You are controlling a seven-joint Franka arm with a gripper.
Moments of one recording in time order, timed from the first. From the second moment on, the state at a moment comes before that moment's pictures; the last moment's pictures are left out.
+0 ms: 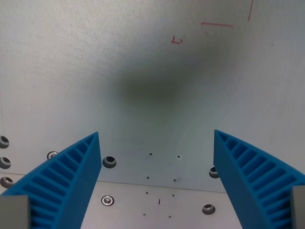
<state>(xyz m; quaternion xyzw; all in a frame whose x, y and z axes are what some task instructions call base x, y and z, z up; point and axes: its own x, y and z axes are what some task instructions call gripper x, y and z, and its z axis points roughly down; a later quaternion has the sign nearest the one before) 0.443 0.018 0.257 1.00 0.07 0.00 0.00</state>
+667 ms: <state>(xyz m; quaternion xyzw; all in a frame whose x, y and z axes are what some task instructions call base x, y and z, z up) 0.480 0.022 0.258 1.00 0.08 0.00 0.00</state>
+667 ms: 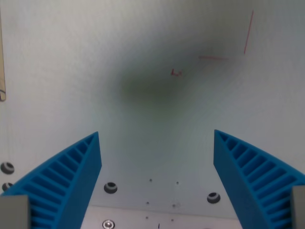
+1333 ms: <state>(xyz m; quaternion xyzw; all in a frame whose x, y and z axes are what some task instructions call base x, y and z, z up) 0.530 0.030 0.256 1.00 0.08 0.01 0.00</state>
